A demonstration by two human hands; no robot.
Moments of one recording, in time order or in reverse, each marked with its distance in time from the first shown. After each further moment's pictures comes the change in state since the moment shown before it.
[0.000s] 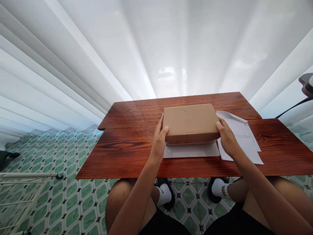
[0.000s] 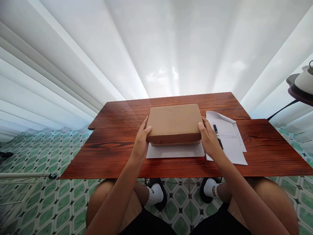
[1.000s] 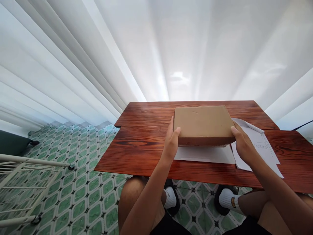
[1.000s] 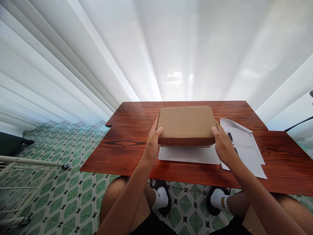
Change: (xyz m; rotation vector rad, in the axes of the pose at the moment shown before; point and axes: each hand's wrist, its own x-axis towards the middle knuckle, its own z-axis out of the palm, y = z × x) left_hand -0.004 0.017 -0.016 0.061 0.001 0.080; right_hand 0.000 -0.031 0.008 -0.053 -0.028 -0.094
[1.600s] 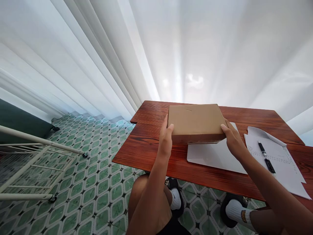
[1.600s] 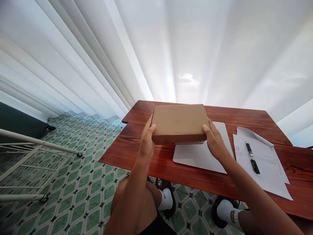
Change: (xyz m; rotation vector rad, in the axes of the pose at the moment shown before) left_hand 0.005 0.027 -0.067 -0.095 0.207 0.050; right_hand 0.030 -0.043 0.073 0.068 -0.123 -0.095
